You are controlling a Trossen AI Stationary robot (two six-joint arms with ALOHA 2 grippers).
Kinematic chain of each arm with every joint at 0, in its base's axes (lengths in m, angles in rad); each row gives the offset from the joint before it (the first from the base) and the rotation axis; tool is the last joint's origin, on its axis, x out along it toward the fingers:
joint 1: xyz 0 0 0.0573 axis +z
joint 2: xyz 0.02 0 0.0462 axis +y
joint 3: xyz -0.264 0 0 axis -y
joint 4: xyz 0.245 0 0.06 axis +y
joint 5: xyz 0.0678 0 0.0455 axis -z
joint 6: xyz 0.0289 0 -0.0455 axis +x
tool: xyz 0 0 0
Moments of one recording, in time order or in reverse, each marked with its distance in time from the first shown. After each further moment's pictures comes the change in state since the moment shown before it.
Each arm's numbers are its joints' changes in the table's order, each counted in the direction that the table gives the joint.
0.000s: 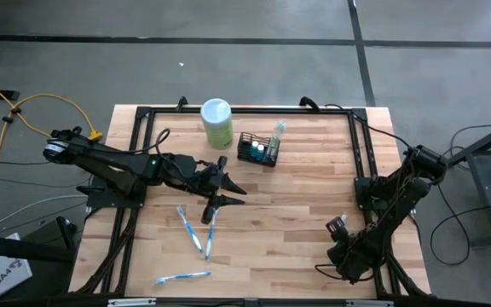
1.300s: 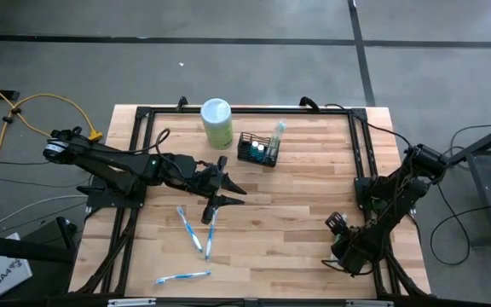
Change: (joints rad) left arm 0.000 0.000 -0.001 0.000 0.000 0.025; right arm -0.002 -0.003 -0.126 -0.021 0.093 -0.203
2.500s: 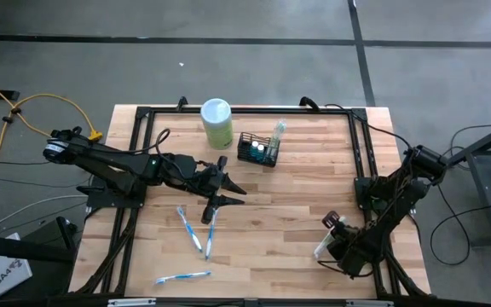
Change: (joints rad) left arm 0.000 0.000 0.000 0.000 0.000 -0.001; right arm -0.002 0.004 0.035 0.010 0.147 0.000
